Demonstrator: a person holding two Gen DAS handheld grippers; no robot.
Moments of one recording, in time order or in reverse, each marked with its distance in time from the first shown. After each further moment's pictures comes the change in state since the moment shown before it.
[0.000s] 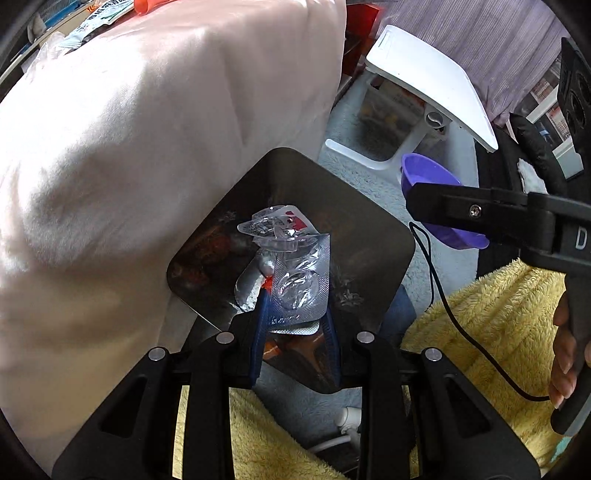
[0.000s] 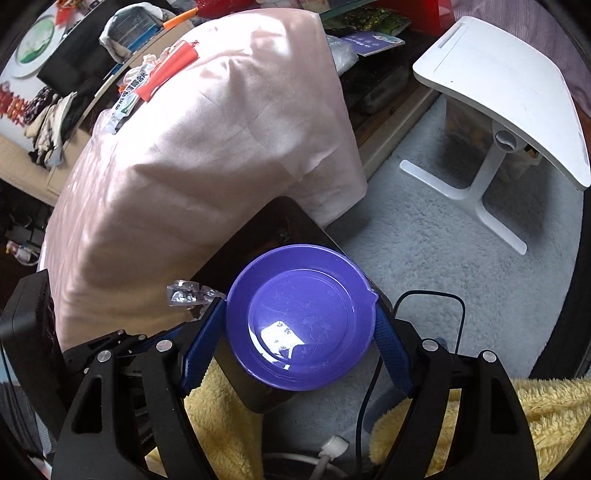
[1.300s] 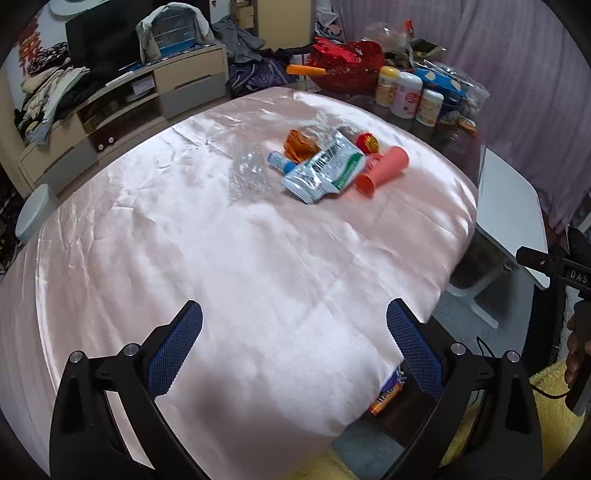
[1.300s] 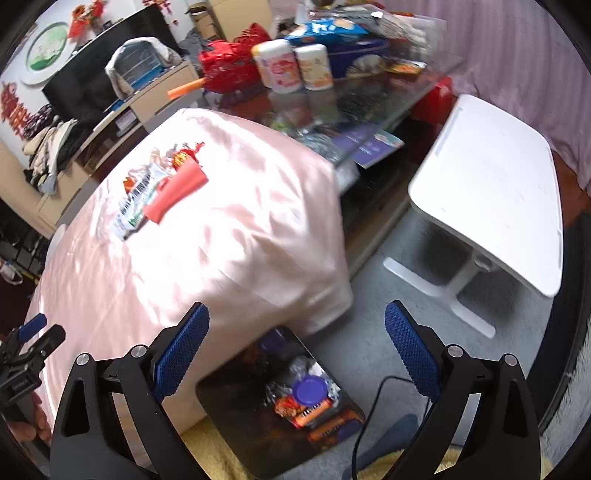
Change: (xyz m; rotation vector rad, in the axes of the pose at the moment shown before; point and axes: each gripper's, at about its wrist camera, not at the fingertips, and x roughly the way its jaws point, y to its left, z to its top) left arm -0.154 0.133 0.065 -0.227 -0.315 0.277; right arm -0.050 0.031 0.112 -0.064 -0.213 -0.080
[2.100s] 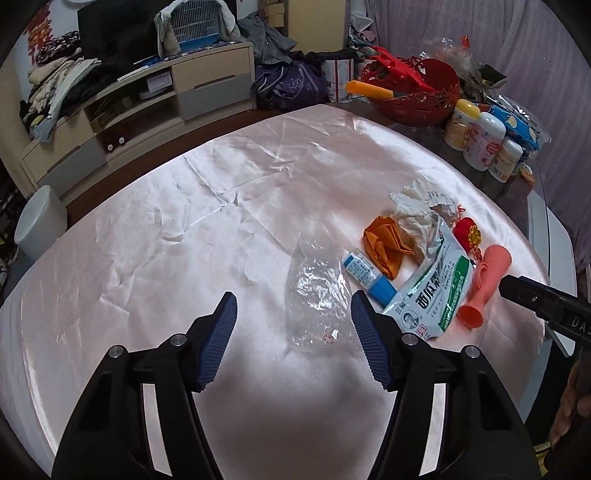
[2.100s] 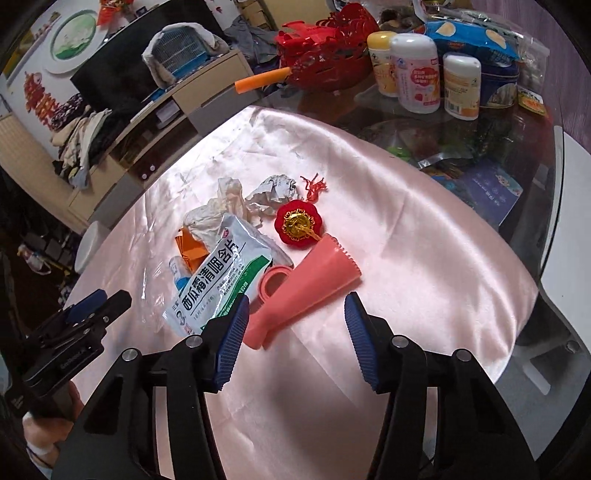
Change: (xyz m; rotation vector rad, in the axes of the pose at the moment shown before) left arm 0.103 0.058 0.115 -0.062 -0.003 0.046; right arm 0.101 0.121 0.098 -0.050 0.041 0.162
